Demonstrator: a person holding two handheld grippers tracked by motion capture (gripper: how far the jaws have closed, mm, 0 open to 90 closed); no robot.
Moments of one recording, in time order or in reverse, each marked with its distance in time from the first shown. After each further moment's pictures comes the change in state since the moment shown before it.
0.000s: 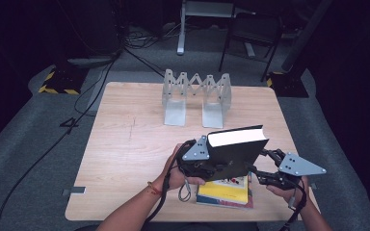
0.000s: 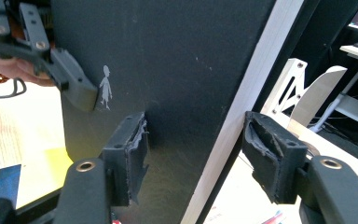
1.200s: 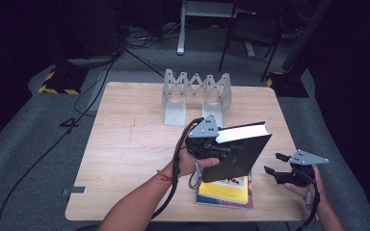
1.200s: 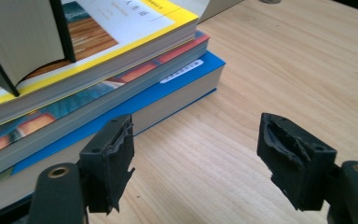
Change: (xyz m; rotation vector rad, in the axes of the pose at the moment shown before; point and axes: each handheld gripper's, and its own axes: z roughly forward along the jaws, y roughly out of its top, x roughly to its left) left arm 0.008 0.069 -0.008 -0.113 -0.016 -0.035; right arm -0.060 -0.088 -0.018 0.361 -0.098 0.219
